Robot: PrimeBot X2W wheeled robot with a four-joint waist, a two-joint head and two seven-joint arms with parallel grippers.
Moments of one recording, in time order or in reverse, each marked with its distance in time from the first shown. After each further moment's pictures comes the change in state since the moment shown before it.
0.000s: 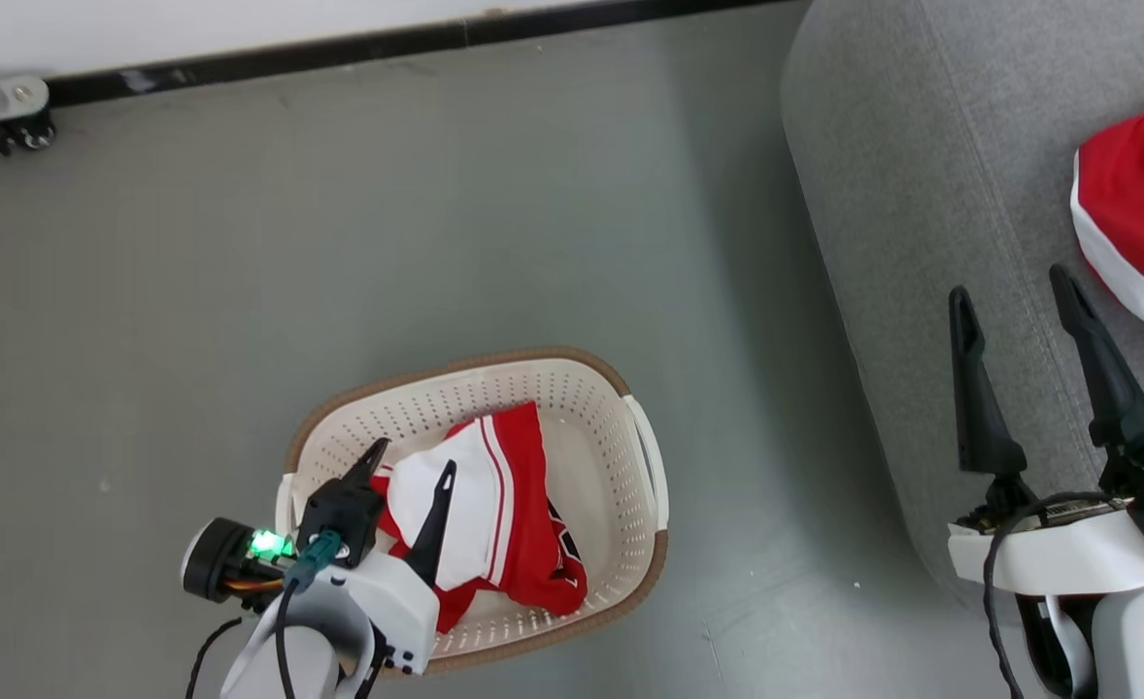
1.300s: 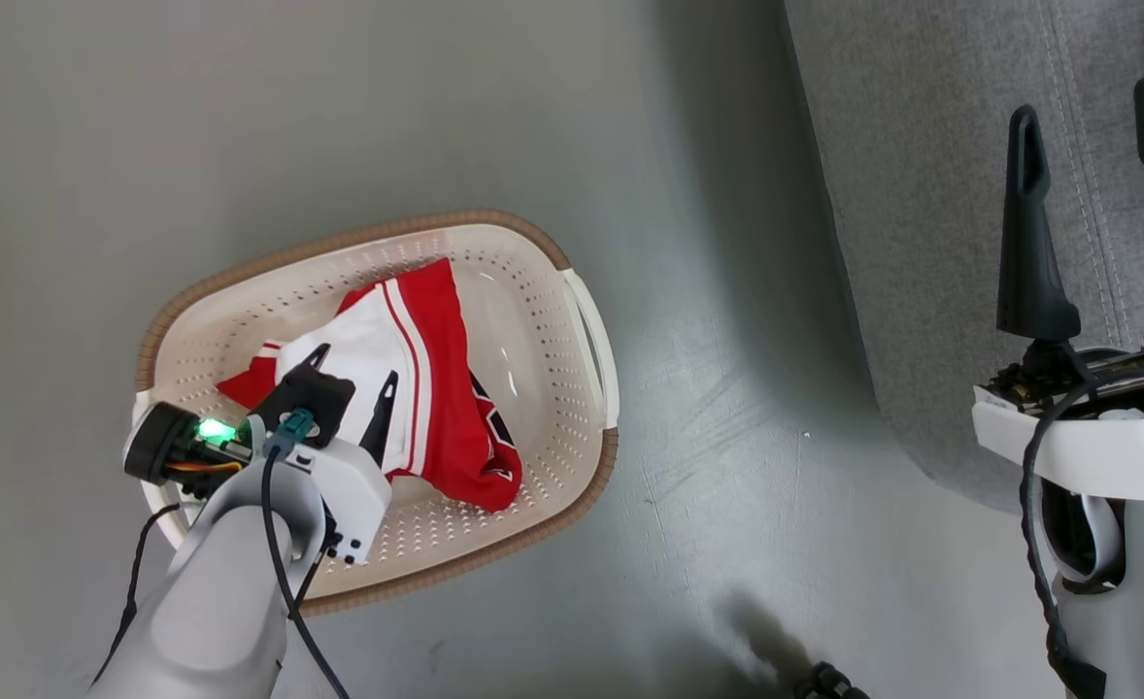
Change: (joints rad) left arm -0.272 0.037 -0.031 0.263 0.067 -0.018 0.022; right arm -0.218 0.000 0.006 -0.030 0.032 0.000 -0.047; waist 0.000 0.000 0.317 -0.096
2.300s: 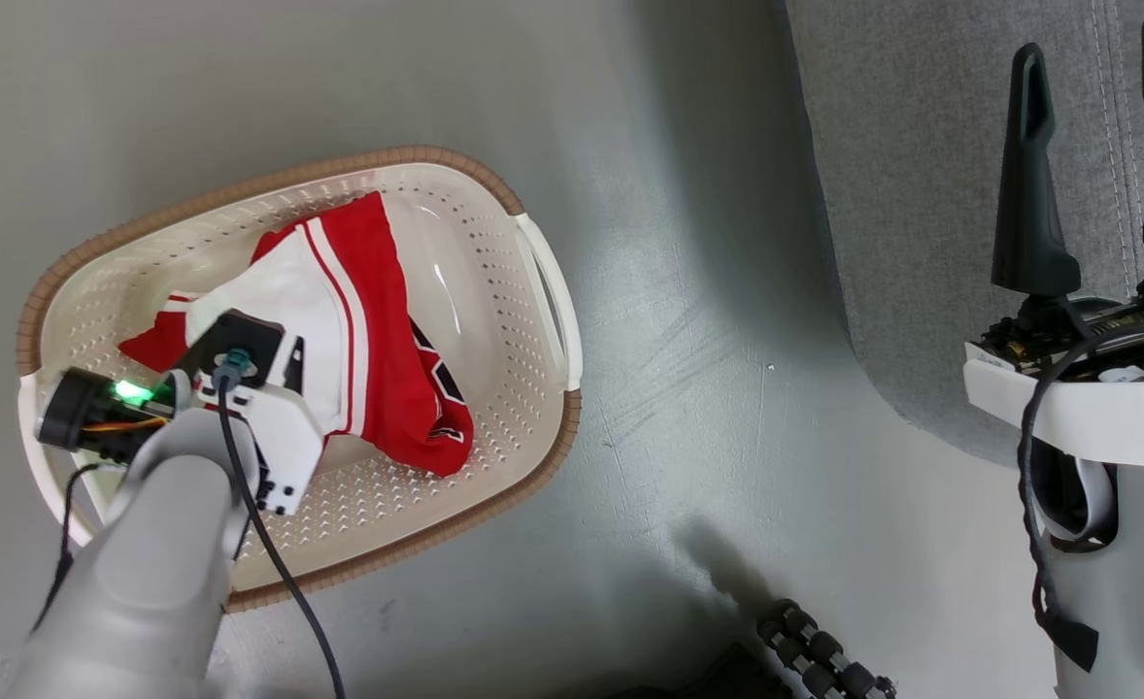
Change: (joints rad) left arm -0.136 0.050 0.022 0.167 0.030 0.070 0.078; right arm -0.091 0.000 0.026 0.034 0.043 0.000 -0.041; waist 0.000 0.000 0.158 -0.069
